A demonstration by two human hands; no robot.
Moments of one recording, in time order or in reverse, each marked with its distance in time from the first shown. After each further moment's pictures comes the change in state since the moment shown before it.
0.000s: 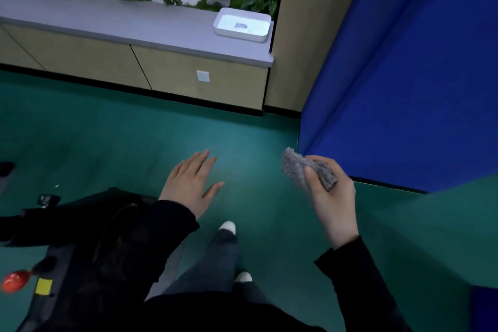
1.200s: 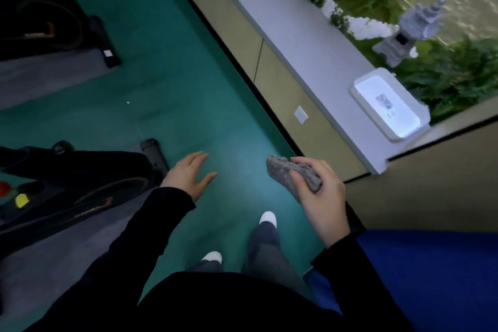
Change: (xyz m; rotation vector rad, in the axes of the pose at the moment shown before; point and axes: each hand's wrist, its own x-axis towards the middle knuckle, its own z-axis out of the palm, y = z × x) left_hand 0.245 -0.139 0.014 -0.522 0.138 -0.898; right_hand 0.370 -0.071 0.257 -0.198 -0.849 -0.459
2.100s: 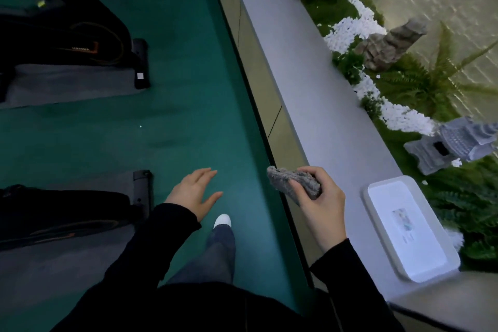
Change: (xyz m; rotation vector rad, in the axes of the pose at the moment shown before) left_hand 0.225 0.127 -0.023 -0.019 0.135 -0.160; right_hand 0.334 0.050 -0.038 0.076 -0.186 -0.150
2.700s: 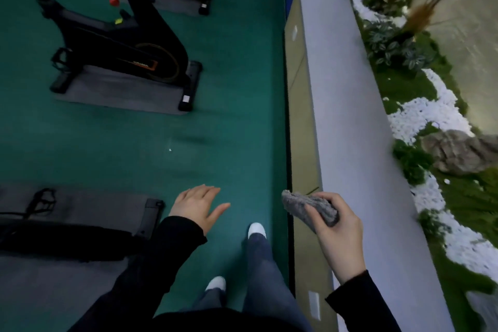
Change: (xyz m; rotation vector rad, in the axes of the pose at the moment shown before) left_hand 0.218 -0.057 -0.097 0.107 0.047 -0.276; right_hand 0.281 -0.055 0.091 -0.040 -0.234 -0.092
